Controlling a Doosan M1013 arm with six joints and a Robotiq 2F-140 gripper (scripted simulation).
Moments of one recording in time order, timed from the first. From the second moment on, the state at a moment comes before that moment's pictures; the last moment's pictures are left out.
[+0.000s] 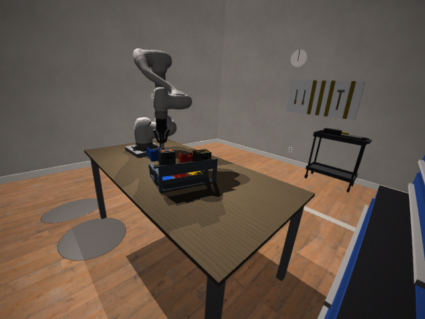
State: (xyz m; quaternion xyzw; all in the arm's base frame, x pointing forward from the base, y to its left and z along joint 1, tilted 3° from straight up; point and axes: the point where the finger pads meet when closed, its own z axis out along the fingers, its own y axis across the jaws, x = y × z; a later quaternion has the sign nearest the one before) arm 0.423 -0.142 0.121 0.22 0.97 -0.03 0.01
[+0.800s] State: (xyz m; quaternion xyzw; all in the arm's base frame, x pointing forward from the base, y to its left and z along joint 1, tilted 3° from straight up) arm 0.453 -0.159 0.075 0.22 0.97 -0.03 0.01
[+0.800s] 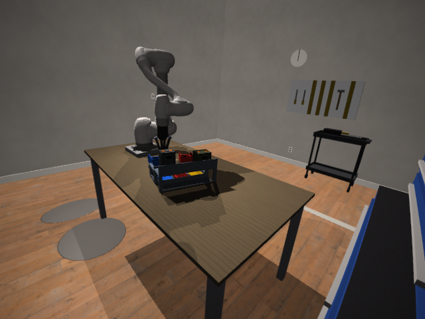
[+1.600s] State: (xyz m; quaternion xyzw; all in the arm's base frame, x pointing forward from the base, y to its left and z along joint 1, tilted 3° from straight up) arm 0.454 -0.159 0.075 0.22 0.97 -0.03 0.00
